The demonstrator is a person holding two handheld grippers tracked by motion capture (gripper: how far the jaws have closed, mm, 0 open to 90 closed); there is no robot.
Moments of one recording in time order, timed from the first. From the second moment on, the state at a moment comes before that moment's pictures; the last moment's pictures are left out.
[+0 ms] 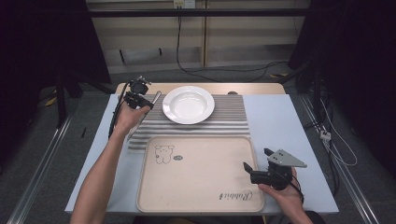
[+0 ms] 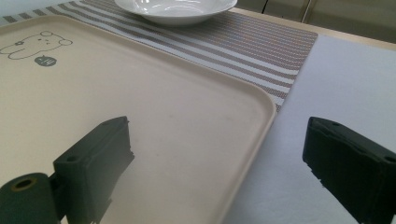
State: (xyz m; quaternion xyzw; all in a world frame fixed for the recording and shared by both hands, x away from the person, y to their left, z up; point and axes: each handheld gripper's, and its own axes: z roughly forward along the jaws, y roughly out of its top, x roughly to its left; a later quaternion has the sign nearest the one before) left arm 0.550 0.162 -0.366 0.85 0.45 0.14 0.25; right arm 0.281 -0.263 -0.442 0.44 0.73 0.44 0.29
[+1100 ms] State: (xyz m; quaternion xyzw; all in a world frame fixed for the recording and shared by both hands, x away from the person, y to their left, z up) left arm 0.501 0.149 -0.353 0.86 0.41 0.14 0.26; right arm 0.282 -0.262 -0.442 0.44 0.73 0.44 0.29
